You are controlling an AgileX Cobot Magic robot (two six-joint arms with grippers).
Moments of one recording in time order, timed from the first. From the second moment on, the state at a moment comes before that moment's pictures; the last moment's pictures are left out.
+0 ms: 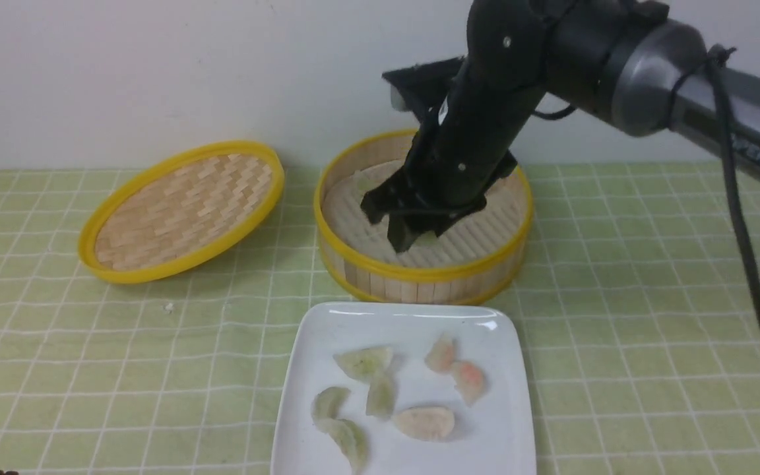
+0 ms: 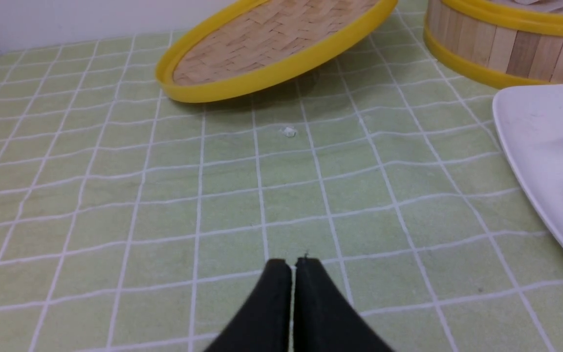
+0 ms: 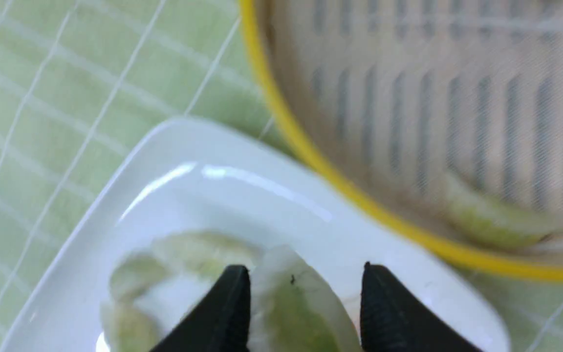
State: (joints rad) right arm 0.60 2.06 -1.89 0.17 1.24 0.01; left arm -0.03 -0.01 0.03 -0.10 0.39 0.13
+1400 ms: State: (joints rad) right arm 0.66 1.14 -1.53 -0.05 1.21 0.18; left arm -0.03 -0.01 0.03 -0.10 0.39 0.13
